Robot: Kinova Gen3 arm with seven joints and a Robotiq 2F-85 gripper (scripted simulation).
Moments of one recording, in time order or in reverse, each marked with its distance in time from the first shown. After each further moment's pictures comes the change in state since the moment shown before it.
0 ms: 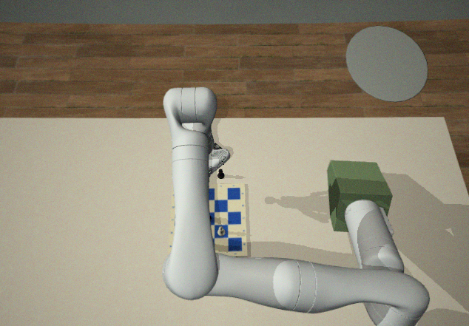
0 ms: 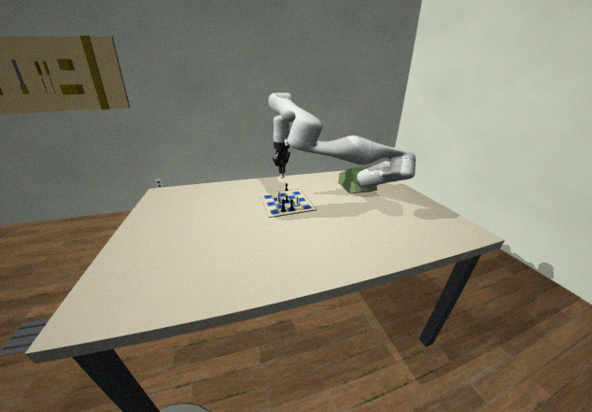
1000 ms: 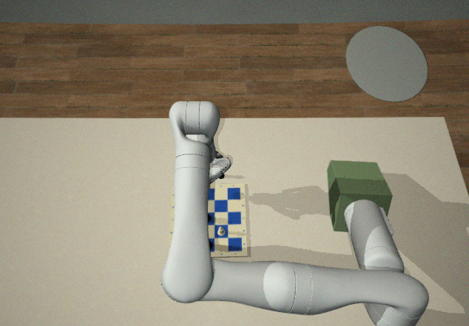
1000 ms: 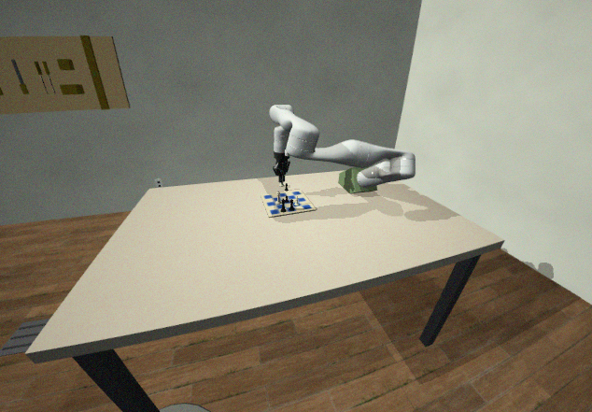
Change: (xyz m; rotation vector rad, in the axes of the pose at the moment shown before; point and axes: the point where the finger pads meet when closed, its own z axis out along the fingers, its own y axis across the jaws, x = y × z) arm -0.003 -0.002 0.048 -0.006 -0.011 0.000
